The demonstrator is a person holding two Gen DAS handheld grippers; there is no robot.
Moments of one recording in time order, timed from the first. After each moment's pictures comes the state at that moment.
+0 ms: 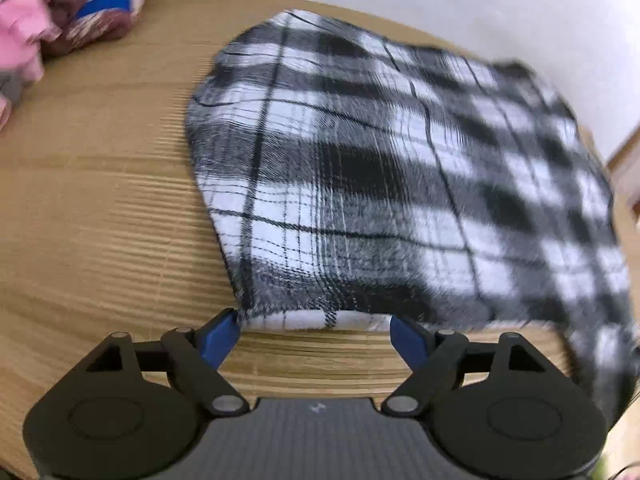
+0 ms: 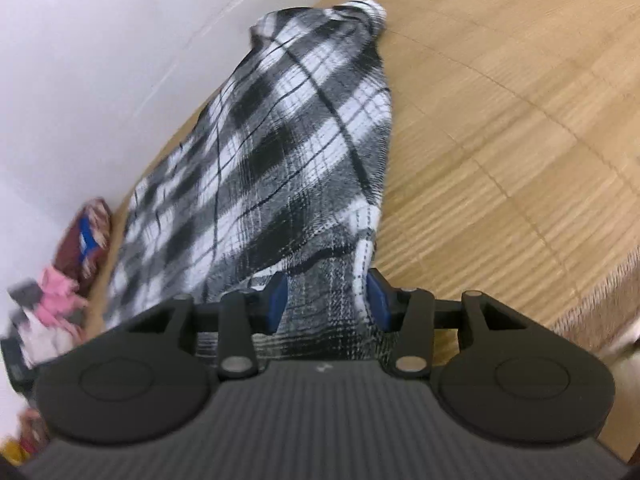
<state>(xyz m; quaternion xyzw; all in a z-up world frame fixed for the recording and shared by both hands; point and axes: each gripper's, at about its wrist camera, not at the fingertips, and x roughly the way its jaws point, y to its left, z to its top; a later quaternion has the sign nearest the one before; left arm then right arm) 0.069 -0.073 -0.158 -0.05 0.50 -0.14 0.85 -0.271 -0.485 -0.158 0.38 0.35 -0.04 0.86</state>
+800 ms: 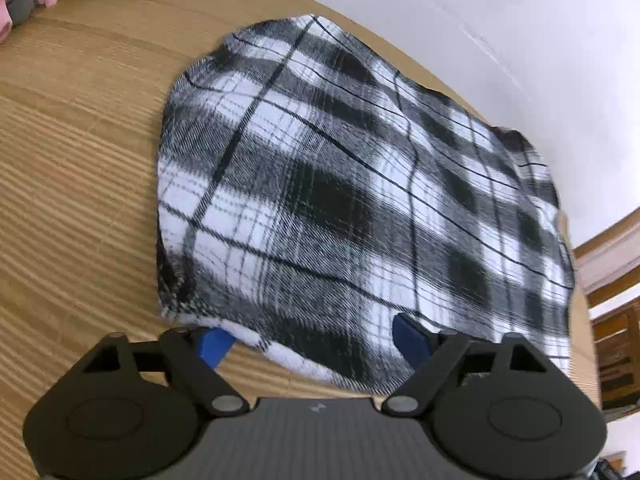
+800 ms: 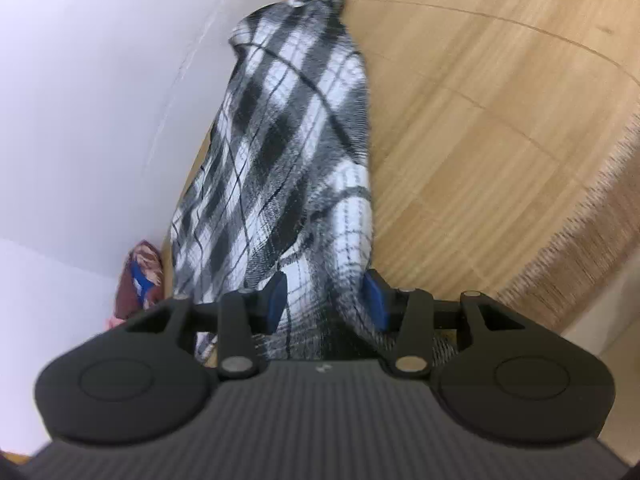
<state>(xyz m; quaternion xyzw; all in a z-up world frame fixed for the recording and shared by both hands) 0.098 -0.094 -0.169 -0.16 0.50 -0.13 0.84 -0.274 -0.471 -0.172 0.48 0.32 -0.01 0.82</state>
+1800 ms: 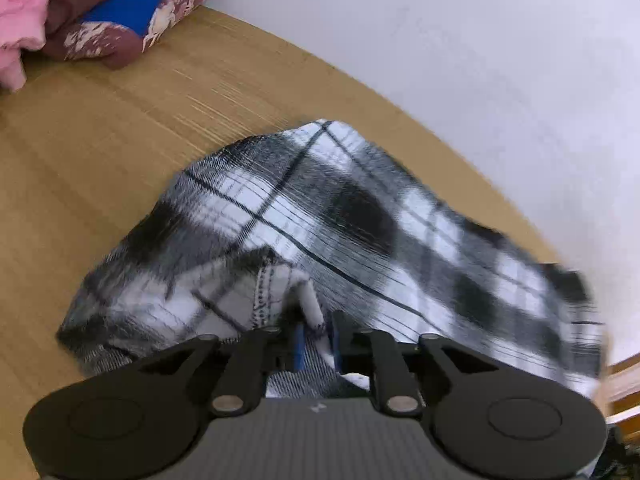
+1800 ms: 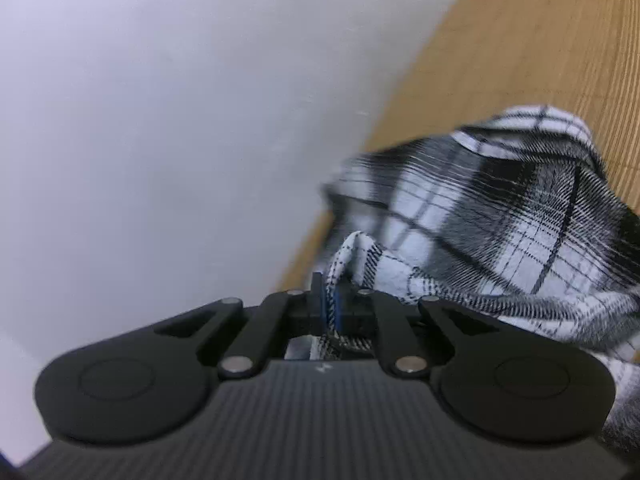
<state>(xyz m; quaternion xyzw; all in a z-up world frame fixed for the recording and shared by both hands) 0.320 -0.153 -0.122 -0.20 0.47 -0.01 0.86 0.013 -0.501 -0.099 0.50 0.16 -0.07 0.85</state>
